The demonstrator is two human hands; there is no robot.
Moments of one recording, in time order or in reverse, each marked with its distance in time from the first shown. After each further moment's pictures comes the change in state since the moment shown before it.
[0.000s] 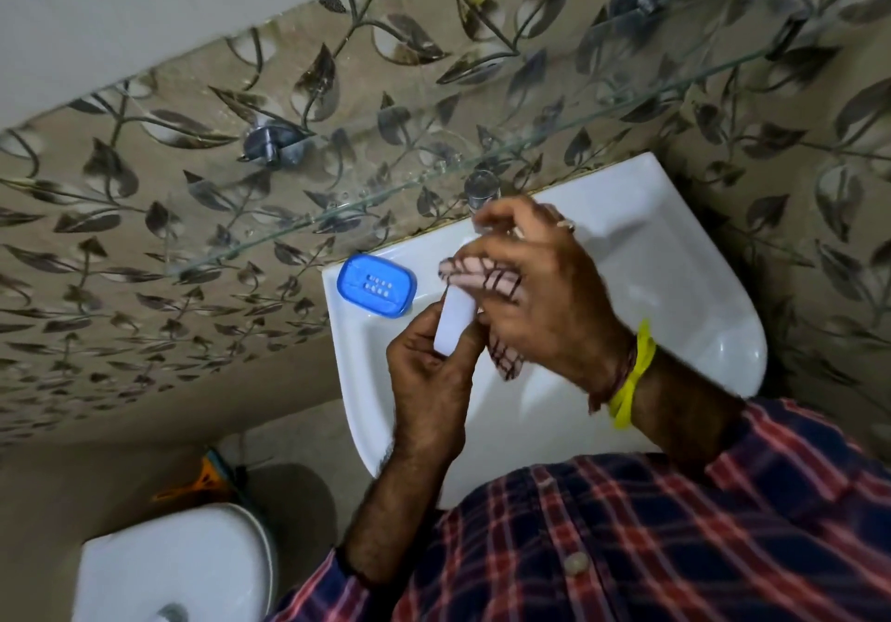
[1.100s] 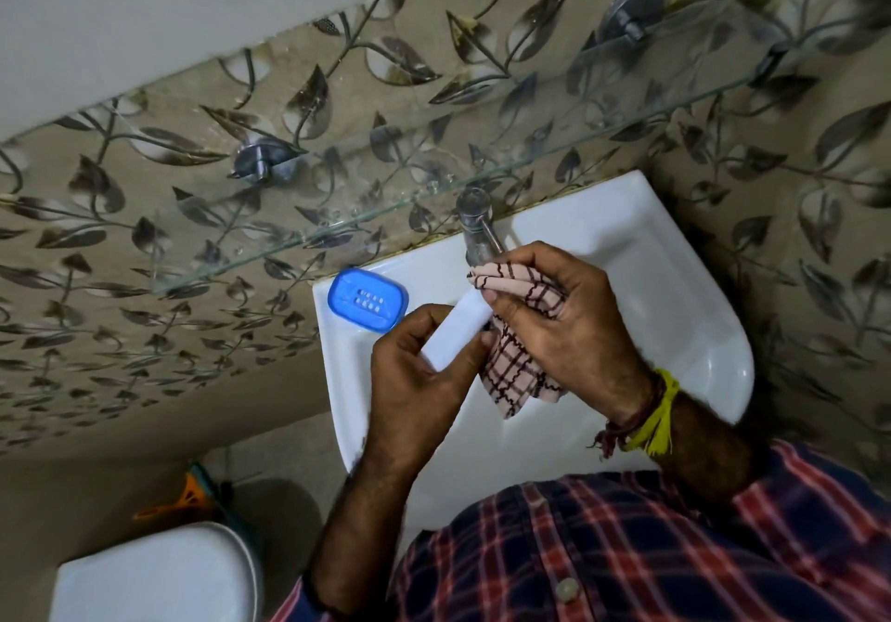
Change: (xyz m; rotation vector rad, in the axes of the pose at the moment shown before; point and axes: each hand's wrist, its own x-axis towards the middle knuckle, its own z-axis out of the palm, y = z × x) left_hand 0.011 0.029 -0.006 0.278 -0.132 0.021; right_hand -0.013 0.010 -0.004 0.515 0.091 0.314
